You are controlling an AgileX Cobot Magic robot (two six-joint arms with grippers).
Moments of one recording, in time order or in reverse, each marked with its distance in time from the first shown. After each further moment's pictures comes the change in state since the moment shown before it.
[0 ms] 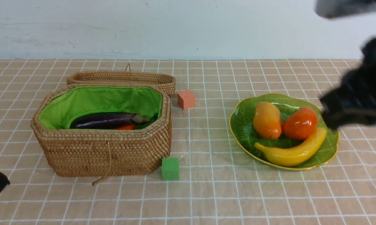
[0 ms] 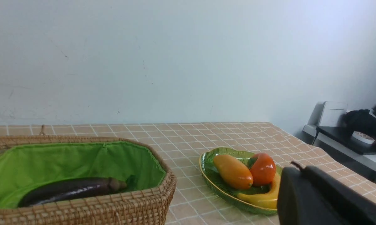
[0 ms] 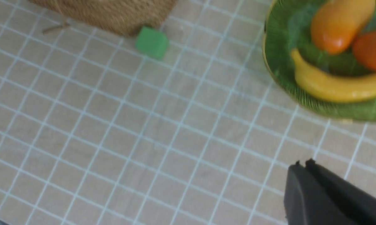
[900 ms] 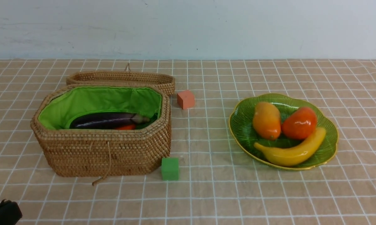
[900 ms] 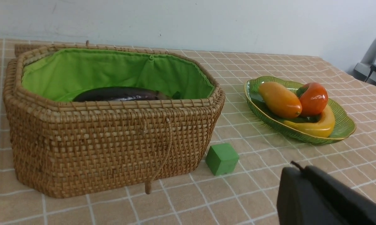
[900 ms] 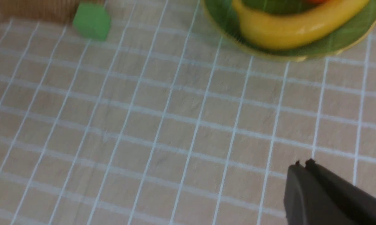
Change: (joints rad) right arm -0.147 -0.566 0.679 -0.094 -0.438 0.061; left arm 0.000 -0.018 0.072 -0.003 0.199 0.000
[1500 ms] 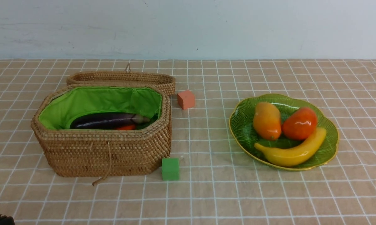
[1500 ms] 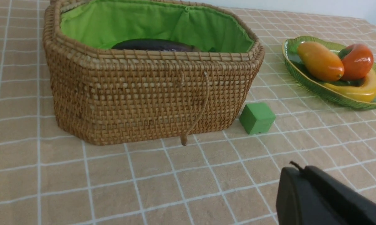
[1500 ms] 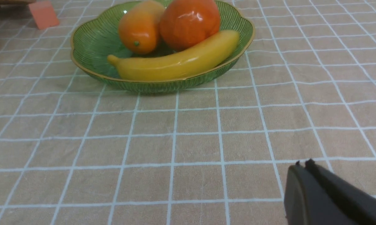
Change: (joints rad) right arm -0.430 -0.626 0.703 0.192 -0.437 -0.320; left arm 0.000 0.000 0.000 -0.005 0.162 -0.001
